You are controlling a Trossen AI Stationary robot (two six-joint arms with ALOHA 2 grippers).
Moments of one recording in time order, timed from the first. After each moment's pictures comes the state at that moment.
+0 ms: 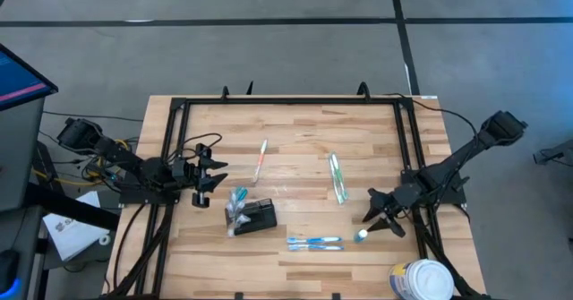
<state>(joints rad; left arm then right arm) -0.36 0.94 0.01 1.44 -0.41 0.17 0.57 0.79 0.01 0.23 -0.05 0.58</state>
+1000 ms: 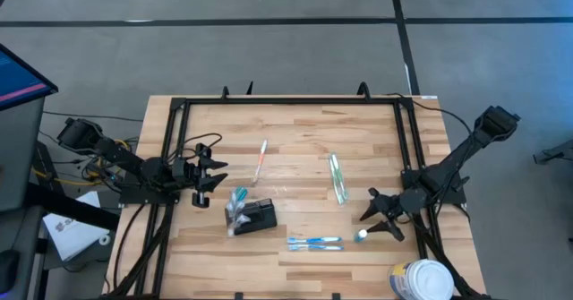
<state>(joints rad) -0.36 0.94 0.01 1.44 -0.41 0.17 0.72 0.84 0.01 0.33 0.21 0.52</state>
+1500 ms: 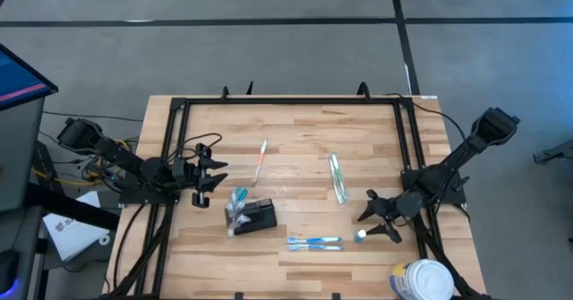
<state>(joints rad) -0.36 0.94 0.01 1.44 -0.41 0.17 0.73 1.00 0.01 0.46 0.21 0.50</state>
